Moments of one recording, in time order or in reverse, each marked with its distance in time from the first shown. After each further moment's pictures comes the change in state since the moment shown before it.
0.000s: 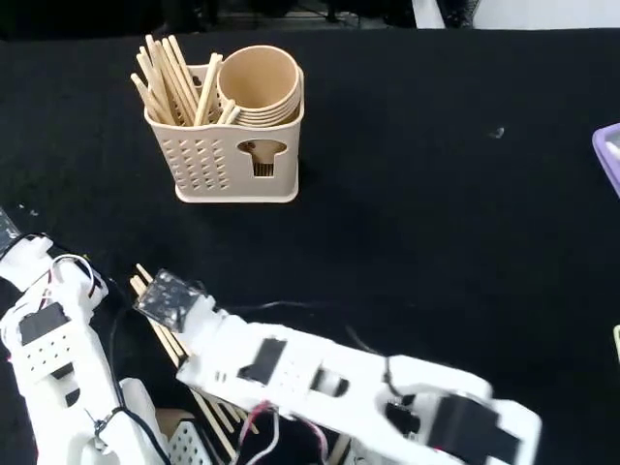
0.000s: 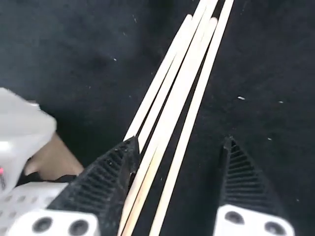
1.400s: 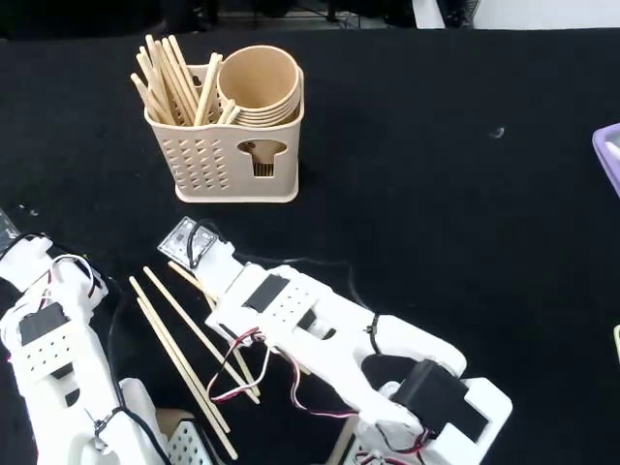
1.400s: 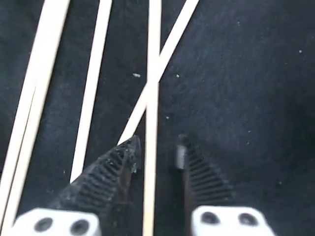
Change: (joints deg) left arm -0.1 0.0 0.0 0.0 0.1; right arm 15.6 10.2 -12.0 12.9 11.4
